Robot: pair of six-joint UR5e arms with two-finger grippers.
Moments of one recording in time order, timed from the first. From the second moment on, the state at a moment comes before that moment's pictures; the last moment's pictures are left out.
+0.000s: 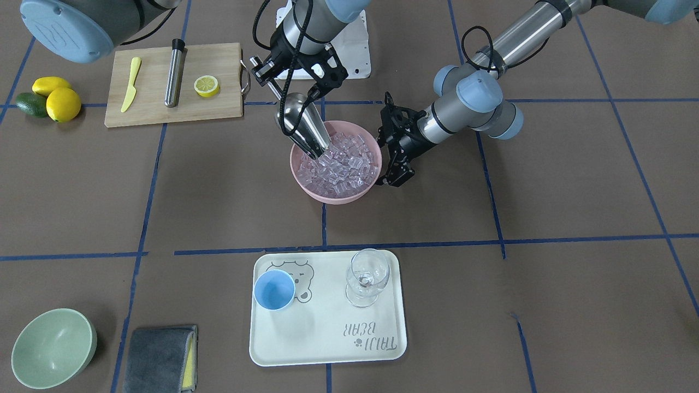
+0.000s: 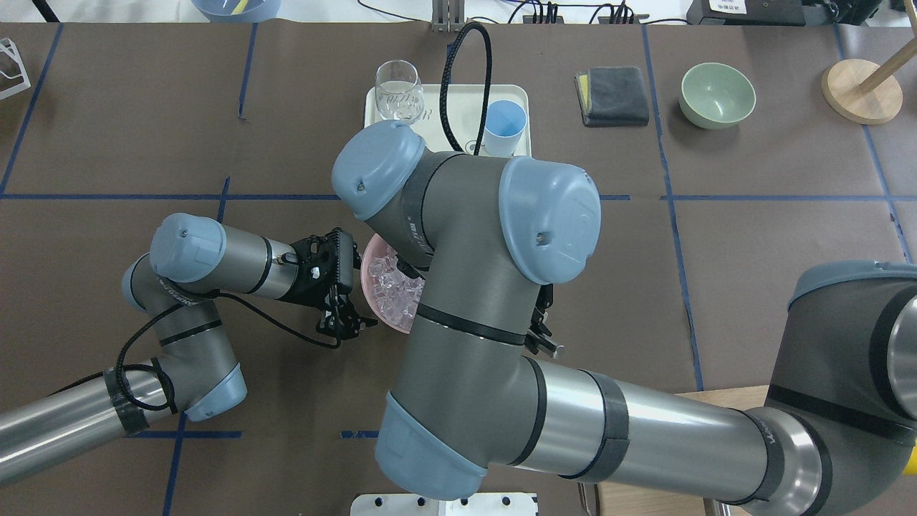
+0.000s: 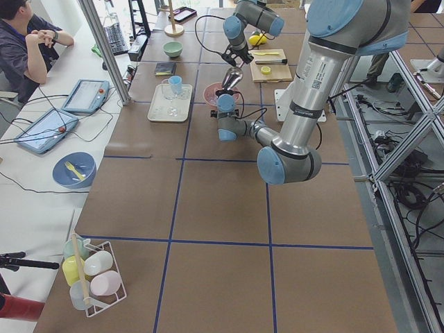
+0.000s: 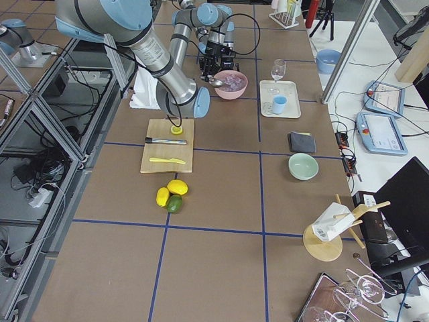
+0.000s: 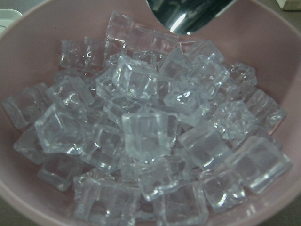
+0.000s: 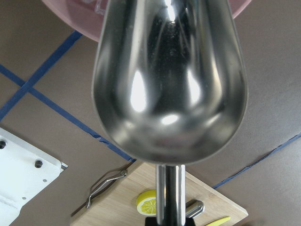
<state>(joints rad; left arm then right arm) -0.54 -2.03 -1.40 -2.70 -2.03 0.04 0.44 -0.53 1.70 -2.65 1.91 0.23</state>
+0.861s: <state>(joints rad) -0.53 -2.03 -1.40 -2.70 -2.03 0.04 0.43 -0.52 1.56 -2.49 1.89 0.21</state>
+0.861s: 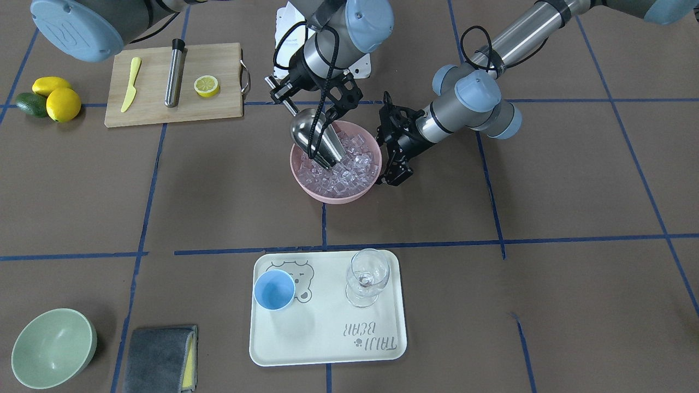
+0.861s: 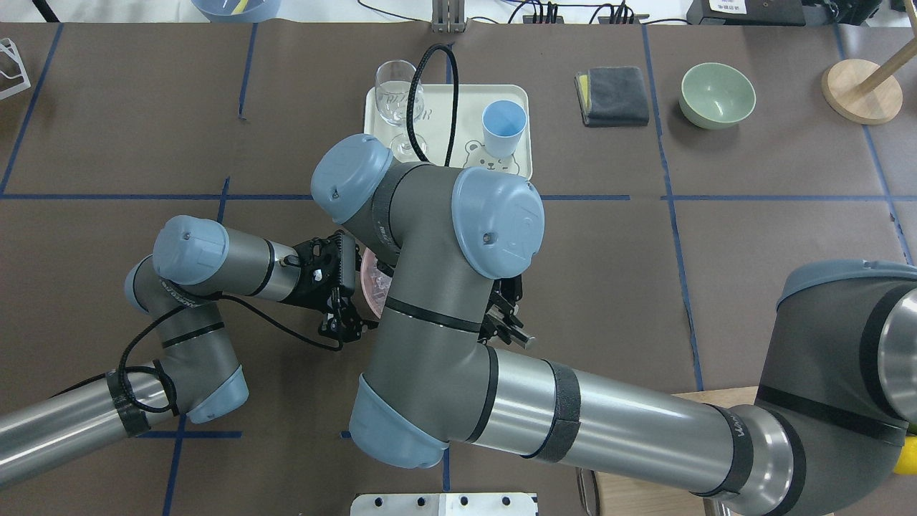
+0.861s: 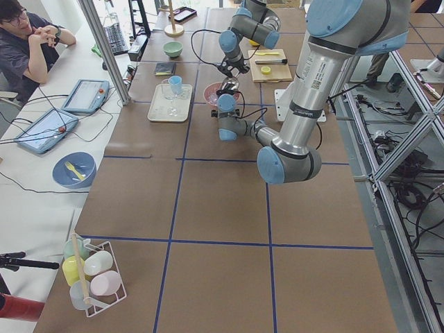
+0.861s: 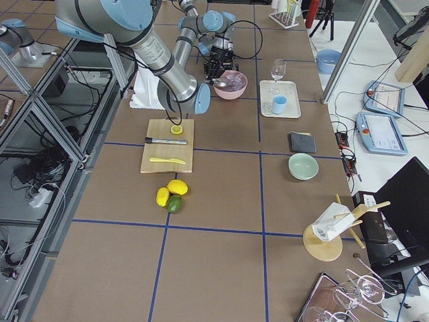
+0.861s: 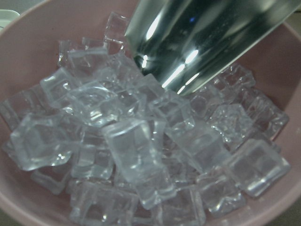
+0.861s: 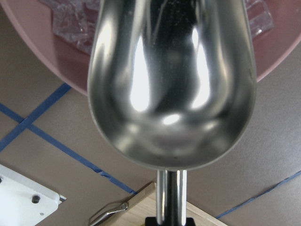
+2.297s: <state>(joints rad) -0.52 -2.03 -1.39 -2.69 -2.02 0.03 0.40 -0.81 1.78 -2.11 1.79 0.31</state>
